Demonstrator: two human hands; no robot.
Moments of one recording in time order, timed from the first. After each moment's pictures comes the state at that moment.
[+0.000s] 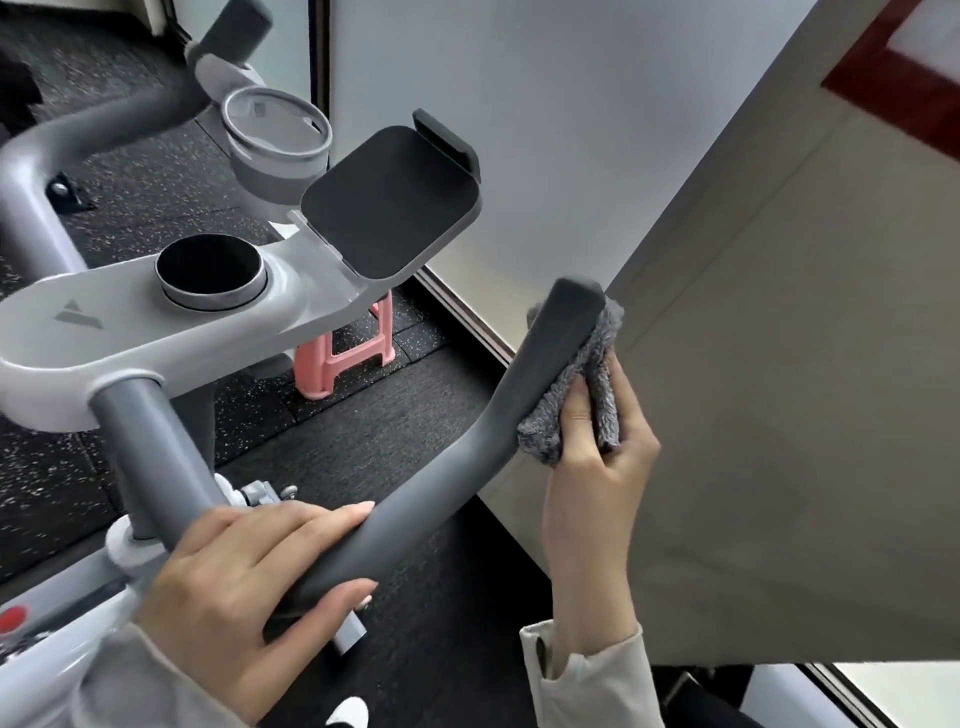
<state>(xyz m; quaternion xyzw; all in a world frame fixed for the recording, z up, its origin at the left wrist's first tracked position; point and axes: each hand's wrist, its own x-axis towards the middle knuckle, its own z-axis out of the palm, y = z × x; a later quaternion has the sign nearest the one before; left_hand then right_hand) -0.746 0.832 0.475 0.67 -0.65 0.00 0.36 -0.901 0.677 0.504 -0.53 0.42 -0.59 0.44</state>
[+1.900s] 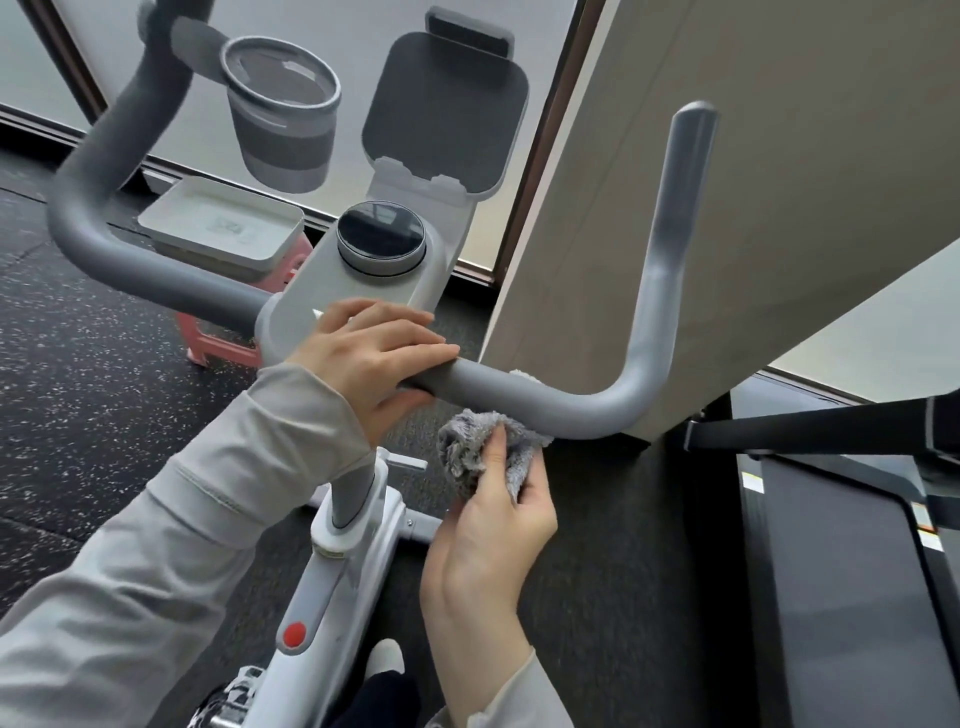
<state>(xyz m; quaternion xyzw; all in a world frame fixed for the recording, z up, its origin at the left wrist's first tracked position) -0.527 0.780 0.484 0.34 -0.90 0.01 0.27 -0.624 0.870 0.452 -0.02 0.55 -0.74 0.39</state>
